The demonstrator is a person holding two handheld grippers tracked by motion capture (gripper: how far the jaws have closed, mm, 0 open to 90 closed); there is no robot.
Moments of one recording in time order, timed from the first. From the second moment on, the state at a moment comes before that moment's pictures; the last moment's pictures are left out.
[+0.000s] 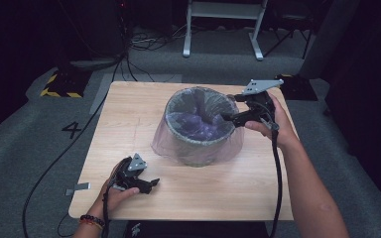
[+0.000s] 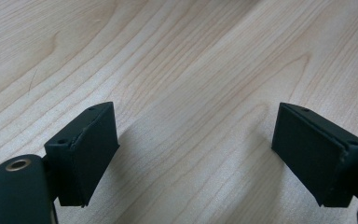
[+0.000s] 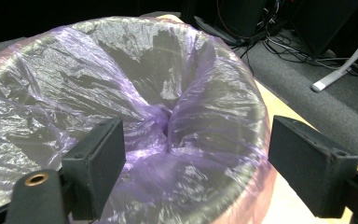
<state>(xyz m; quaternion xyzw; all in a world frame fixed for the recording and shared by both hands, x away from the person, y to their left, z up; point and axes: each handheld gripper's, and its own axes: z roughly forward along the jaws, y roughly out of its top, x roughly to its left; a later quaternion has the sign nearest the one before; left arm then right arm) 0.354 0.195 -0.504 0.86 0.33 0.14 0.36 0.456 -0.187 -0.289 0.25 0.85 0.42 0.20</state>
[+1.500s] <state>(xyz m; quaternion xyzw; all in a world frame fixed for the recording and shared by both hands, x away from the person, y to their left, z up) 0.354 0.195 -0.504 0.86 0.34 0.14 0.36 0.413 -0.233 -0.317 0.25 0.86 0.37 0.24</state>
